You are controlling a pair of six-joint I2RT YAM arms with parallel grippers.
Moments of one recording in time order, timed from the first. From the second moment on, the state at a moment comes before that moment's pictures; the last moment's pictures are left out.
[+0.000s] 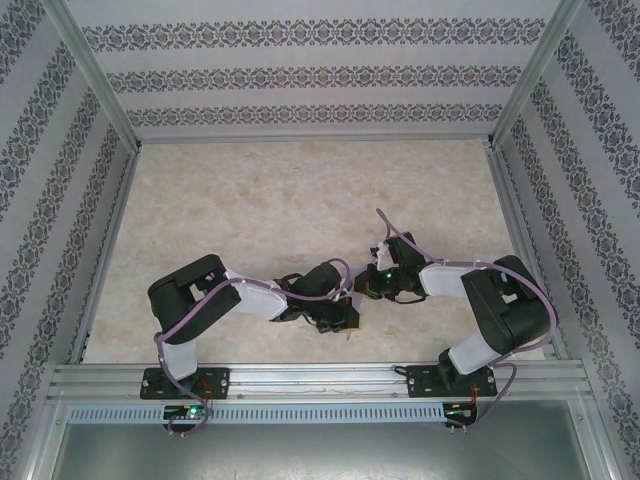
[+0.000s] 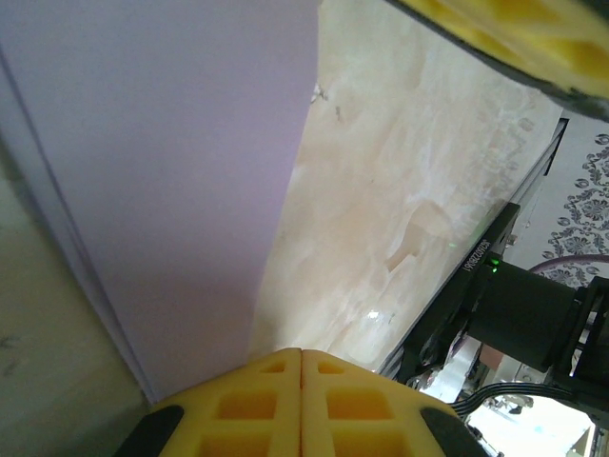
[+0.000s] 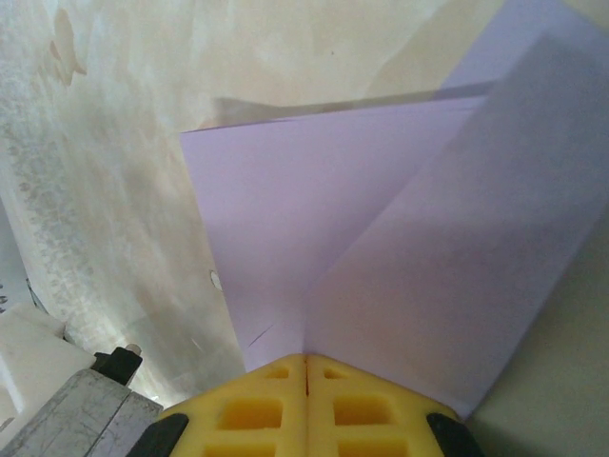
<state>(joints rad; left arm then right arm) -0.98 1.85 0.79 0.26 0.55 -1.17 0.39 1.56 0.51 -0.01 -0.65 0.71</state>
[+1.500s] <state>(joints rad) -1.14 1.83 0.70 0.43 0.41 -1.28 0.39 1.57 0.53 -0.06 -0.65 0.68</state>
